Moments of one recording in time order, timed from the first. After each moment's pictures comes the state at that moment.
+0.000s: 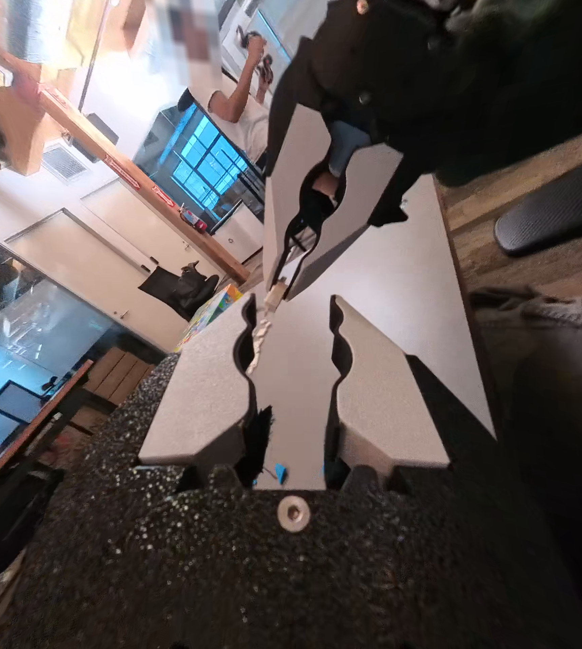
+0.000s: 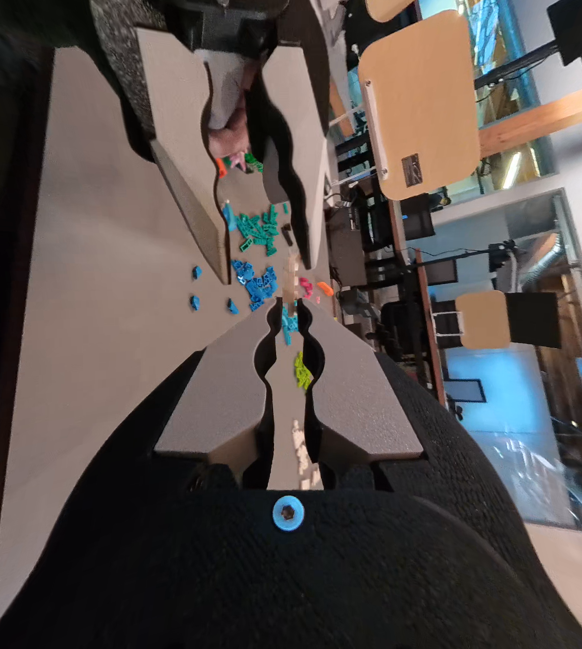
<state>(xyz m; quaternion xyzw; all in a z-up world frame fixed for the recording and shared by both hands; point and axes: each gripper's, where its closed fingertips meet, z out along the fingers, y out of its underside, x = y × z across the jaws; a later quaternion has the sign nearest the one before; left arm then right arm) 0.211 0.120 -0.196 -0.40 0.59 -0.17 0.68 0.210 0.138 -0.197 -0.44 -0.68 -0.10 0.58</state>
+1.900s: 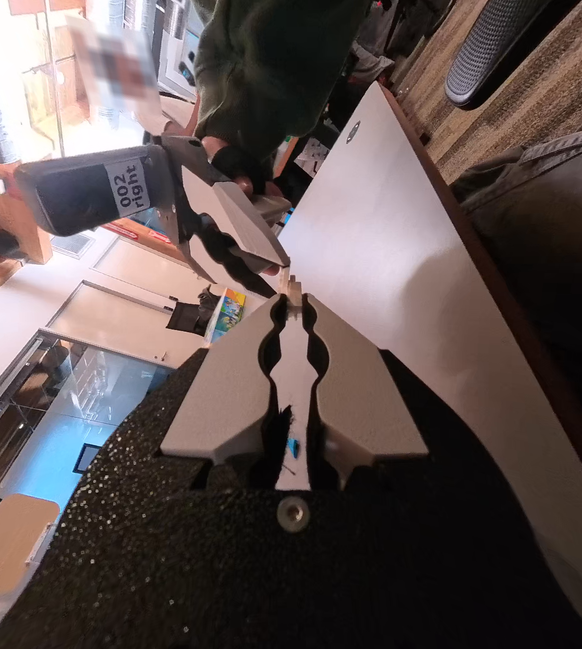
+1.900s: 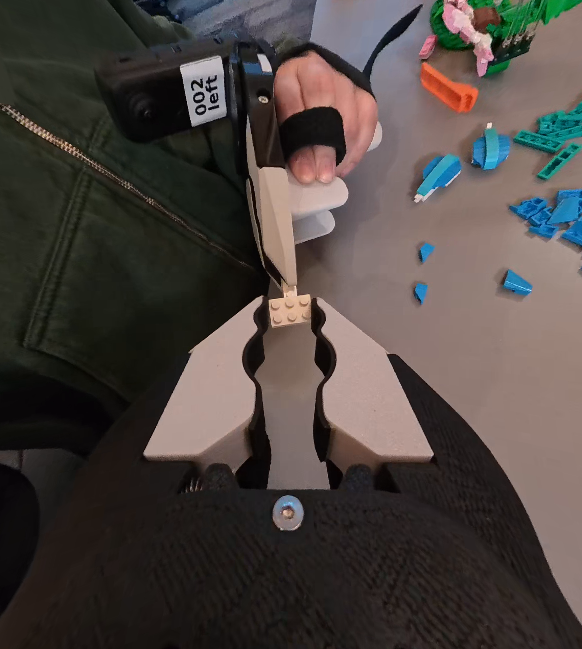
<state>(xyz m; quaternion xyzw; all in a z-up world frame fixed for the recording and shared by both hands) 0.210 0.129 -0.270 -0.29 0.68 -0.07 0.67 0.207 0.131 -0.265 -0.64 -0.62 0.43 0.16</state>
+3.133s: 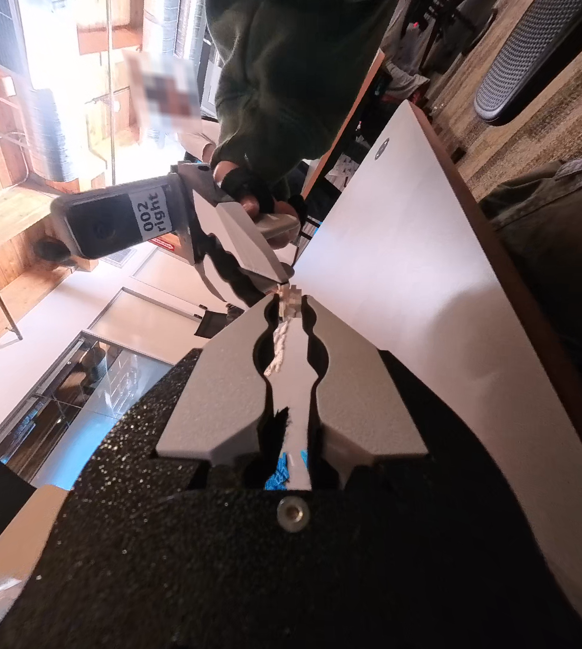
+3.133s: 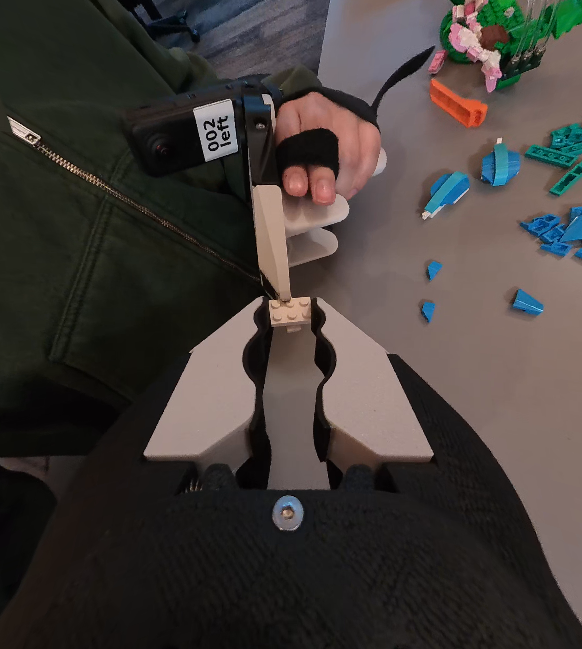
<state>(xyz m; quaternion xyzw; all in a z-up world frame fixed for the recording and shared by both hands) 0.210 0.128 -0.259 -0.28 0.64 -0.06 0.71 0.197 0.130 -0.257 -0.64 -0.61 0.45 0.14</state>
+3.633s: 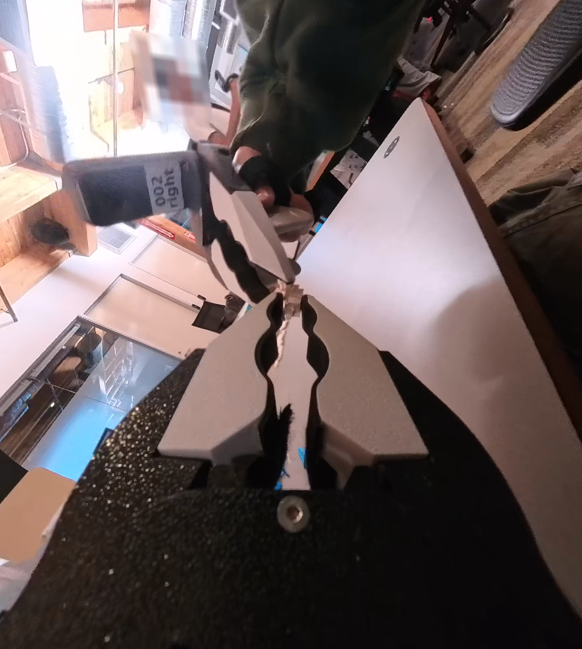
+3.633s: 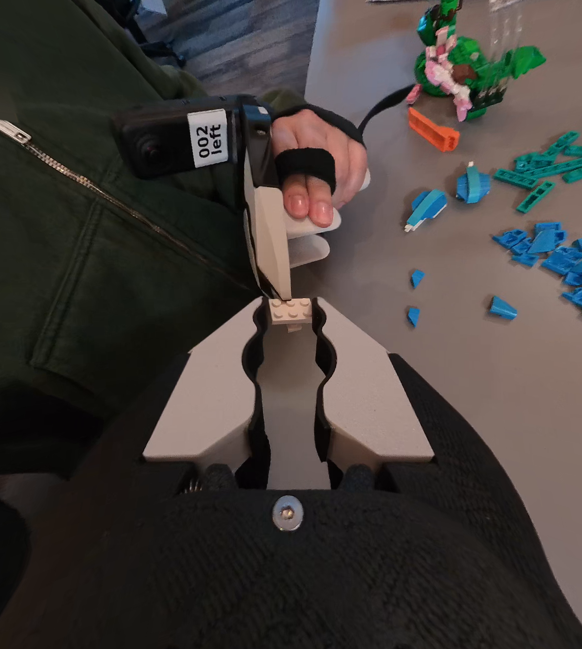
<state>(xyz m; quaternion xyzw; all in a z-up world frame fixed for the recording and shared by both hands) 0.210 0.132 -0.255 -0.30 0.63 -0.07 0.71 0.197 0.134 -0.254 -0.63 -0.61 0.44 0.20</state>
